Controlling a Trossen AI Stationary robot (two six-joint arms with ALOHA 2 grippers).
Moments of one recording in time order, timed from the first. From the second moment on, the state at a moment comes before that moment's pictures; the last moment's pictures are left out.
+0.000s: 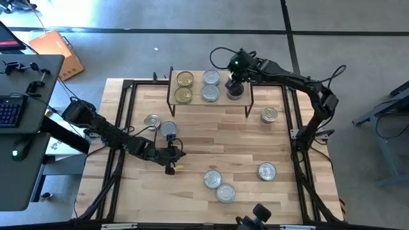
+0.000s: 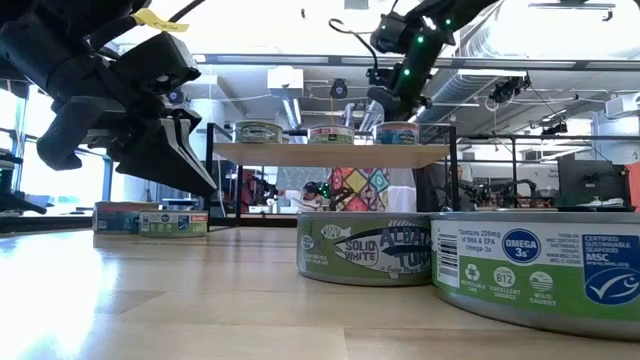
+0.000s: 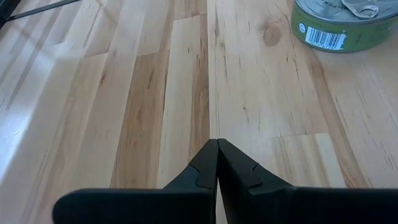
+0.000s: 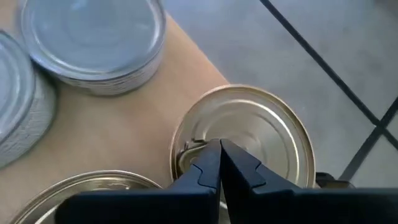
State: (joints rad) left arm -0.40 1.47 0.50 0.20 -0.48 -0.07; right arm -0.60 1.70 1.52 -0.74 0.25 -0.04
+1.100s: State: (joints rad) left arm -0.40 1.47 0.50 0.24 -0.48 -0.07; right arm -0.07 1.32 0.99 -0.05 0.24 -0.16
